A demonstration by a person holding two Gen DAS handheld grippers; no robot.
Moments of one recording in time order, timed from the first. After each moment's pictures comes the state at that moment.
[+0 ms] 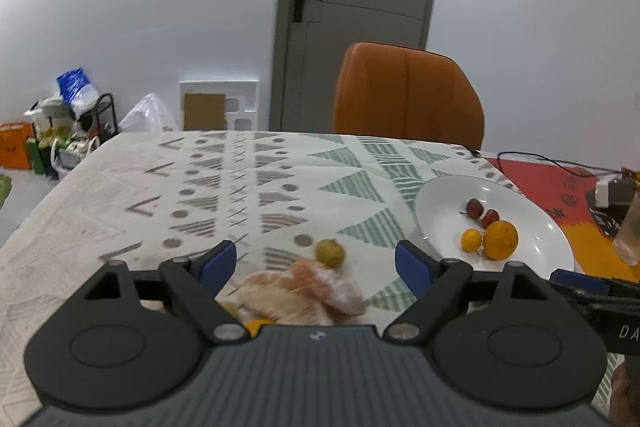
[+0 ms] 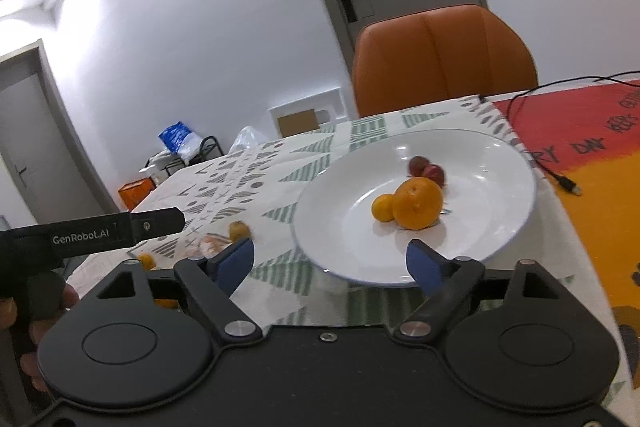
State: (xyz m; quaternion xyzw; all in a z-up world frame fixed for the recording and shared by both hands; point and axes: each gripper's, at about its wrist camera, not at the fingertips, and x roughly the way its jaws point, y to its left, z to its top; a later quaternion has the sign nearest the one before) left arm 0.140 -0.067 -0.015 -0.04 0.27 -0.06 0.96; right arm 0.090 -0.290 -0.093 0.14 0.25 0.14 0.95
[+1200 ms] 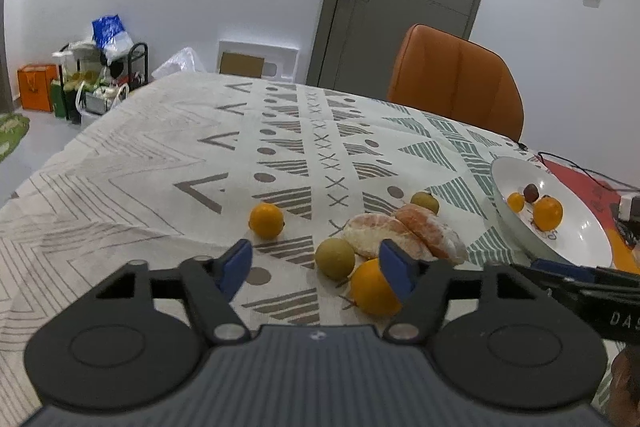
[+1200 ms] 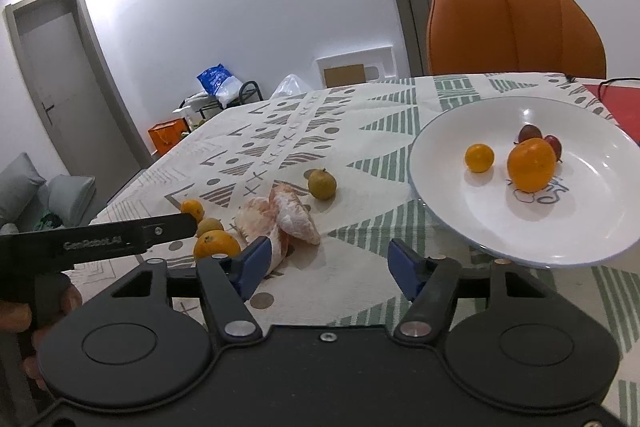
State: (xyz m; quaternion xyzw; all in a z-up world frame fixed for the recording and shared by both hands) left arm 0.130 0.007 -0.050 -0.10 0.31 -0.02 0.95; right arm 0.107 -0.212 -0.104 0.09 0.31 0.20 0.93
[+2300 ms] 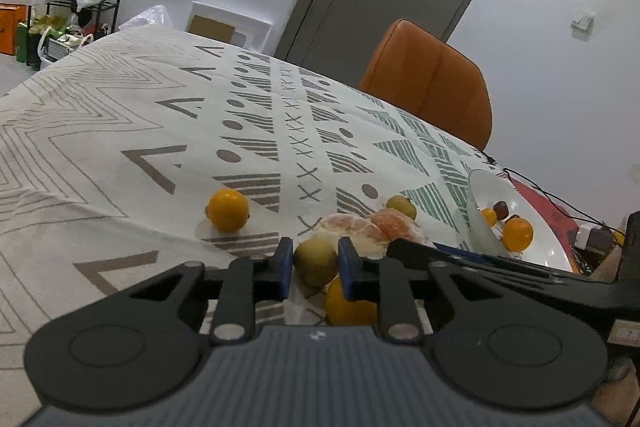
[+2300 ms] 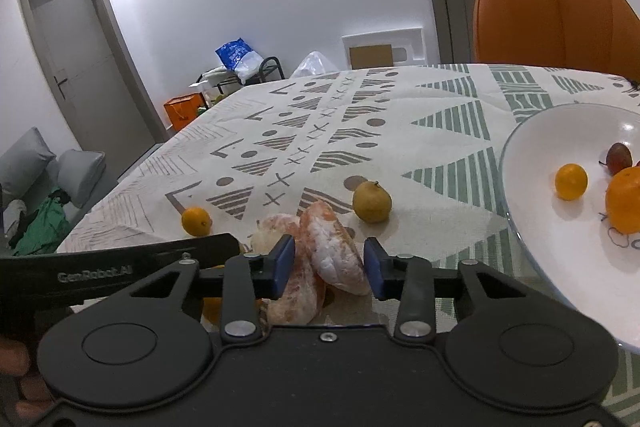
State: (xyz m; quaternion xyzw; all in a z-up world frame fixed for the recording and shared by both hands) left arm 0.157 0.021 -0.068 -0.18 0.33 -0.09 0.92; right arm 0.157 -0.165 -0.115 0.06 0.33 0.24 0.91
